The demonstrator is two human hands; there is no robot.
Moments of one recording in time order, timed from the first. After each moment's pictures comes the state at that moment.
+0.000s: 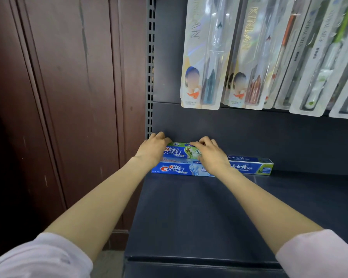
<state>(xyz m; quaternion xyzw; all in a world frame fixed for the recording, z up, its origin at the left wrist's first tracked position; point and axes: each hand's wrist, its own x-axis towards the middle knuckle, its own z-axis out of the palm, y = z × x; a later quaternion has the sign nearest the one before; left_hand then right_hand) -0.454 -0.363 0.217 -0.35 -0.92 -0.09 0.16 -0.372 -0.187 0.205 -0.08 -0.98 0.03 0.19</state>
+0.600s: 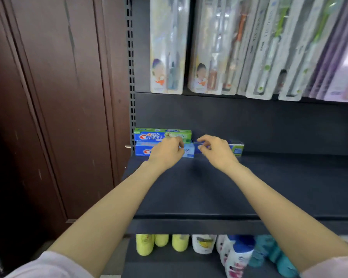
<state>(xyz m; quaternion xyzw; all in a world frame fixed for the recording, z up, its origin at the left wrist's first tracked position) -0.336 -0.318 0.210 -0.33 -0.90 -0.26 0.09 -0.259 -0.172 0.213 -0.11 -0.93 0.23 0.24</state>
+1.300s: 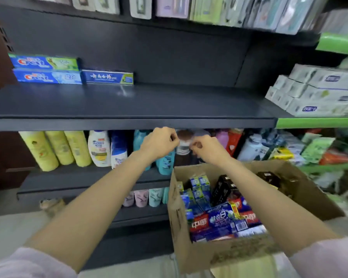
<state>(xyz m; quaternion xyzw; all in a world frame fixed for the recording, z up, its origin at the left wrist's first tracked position) 0.003 -0.104 0.122 -0.38 -0.87 -0.30 -0.05 0.099 0.037 0.112 -0.22 -0.95 0.21 0.08</state>
